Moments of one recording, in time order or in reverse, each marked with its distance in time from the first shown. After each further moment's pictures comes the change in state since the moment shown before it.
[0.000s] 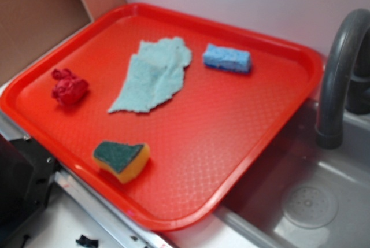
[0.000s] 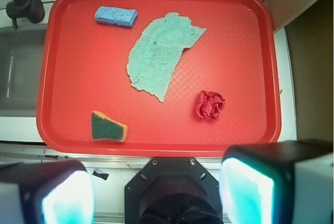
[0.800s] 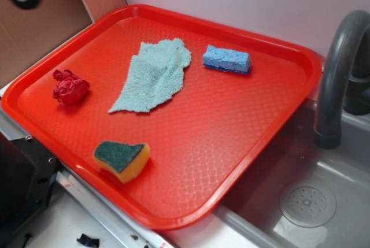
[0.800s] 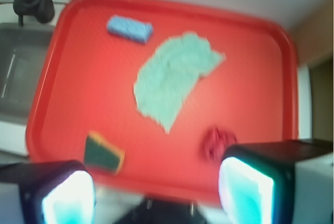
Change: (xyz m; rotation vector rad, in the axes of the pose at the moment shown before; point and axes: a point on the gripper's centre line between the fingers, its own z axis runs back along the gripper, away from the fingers) arm 0.046 -0.006 -0.043 0.000 -0.085 -0.218
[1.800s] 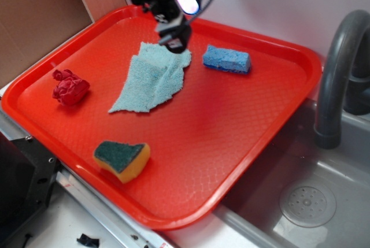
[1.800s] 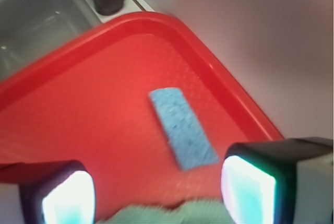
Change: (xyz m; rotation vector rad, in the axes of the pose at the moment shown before) arm 0.113 -0.009 -0.140 -0.170 -0.089 -0.739
